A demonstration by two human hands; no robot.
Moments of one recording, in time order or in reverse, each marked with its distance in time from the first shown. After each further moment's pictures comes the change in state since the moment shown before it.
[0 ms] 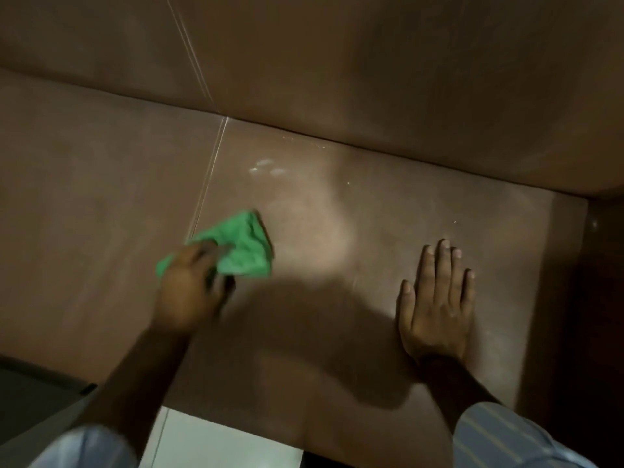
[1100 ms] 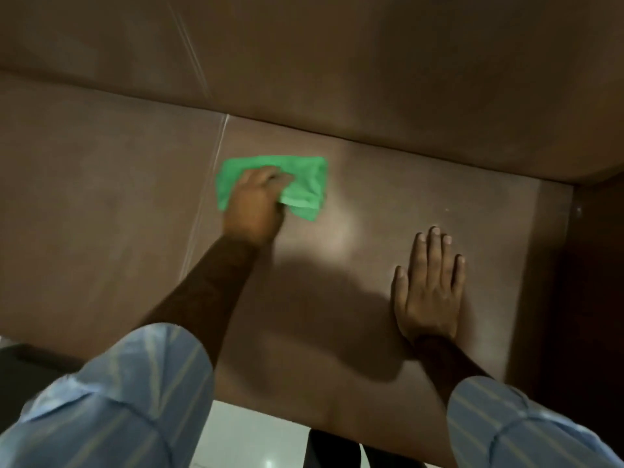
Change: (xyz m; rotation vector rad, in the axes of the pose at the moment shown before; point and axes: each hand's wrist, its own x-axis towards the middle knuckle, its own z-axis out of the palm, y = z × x) left_hand 0.106 0.060 0.035 0.077 0.033 0.204; right_hand -0.002 -0.002 -0.002 0.017 -0.001 -0.004
